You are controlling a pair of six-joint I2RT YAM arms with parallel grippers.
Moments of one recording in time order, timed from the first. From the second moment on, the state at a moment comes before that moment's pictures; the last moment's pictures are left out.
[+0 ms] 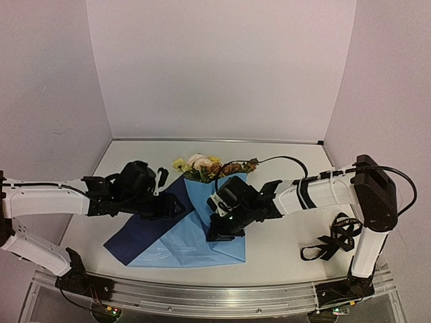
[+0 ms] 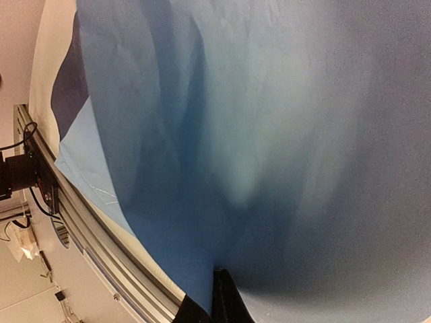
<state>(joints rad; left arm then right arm) -0.93 1.28 0.78 -0.25 0.04 -0.82 1.05 1.88 1.19 -0.29 -0.32 0.78</state>
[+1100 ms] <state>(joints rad) -0.62 1.77 1.21 -0.41 0.50 -0.55 1.00 1.96 1.21 -0.23 -0.55 0.76</state>
